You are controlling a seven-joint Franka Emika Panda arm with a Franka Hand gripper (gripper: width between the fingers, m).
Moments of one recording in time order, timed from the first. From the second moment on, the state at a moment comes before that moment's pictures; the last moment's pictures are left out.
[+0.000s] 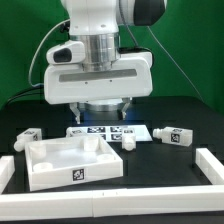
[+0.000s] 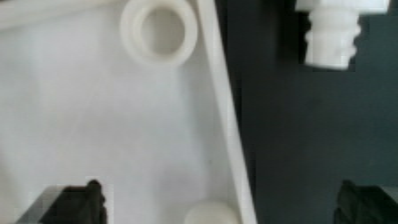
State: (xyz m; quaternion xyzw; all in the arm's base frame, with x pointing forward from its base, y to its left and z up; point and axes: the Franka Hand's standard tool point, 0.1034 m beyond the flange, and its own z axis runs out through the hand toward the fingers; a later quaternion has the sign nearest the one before) arm 0.474 -0.040 0.078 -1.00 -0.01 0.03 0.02
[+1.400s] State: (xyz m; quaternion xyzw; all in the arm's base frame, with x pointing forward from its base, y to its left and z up) arm 0.508 -0.162 0.037 -0.99 -0.15 0.04 0.01
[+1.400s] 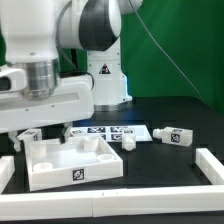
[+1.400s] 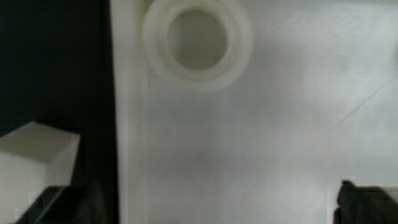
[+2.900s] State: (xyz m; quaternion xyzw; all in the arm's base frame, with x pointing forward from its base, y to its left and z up) arm 0.518 -0.155 0.021 -0.99 -0.13 0.04 0.01
